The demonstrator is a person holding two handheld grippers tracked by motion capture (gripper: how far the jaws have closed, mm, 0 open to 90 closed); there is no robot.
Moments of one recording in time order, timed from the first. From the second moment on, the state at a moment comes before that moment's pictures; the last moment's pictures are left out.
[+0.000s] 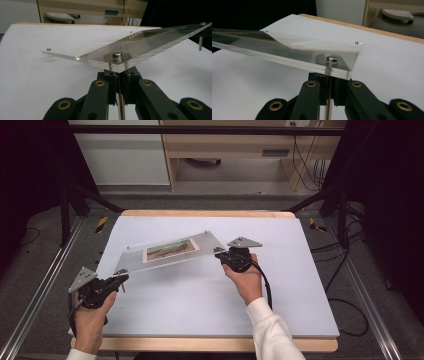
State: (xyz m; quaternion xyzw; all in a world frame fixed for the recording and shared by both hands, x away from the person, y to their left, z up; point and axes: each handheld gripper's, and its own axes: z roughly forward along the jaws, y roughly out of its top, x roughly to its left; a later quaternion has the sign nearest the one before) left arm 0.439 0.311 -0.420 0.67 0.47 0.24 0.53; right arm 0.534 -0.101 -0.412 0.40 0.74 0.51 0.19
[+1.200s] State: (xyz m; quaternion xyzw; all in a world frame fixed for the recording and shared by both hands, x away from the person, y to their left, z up) left arm 0.503 0.201 -0.413 0.71 0.37 0.19 0.56; right arm 0.484 -0.226 -0.418 0.49 0.67 0.50 0.25
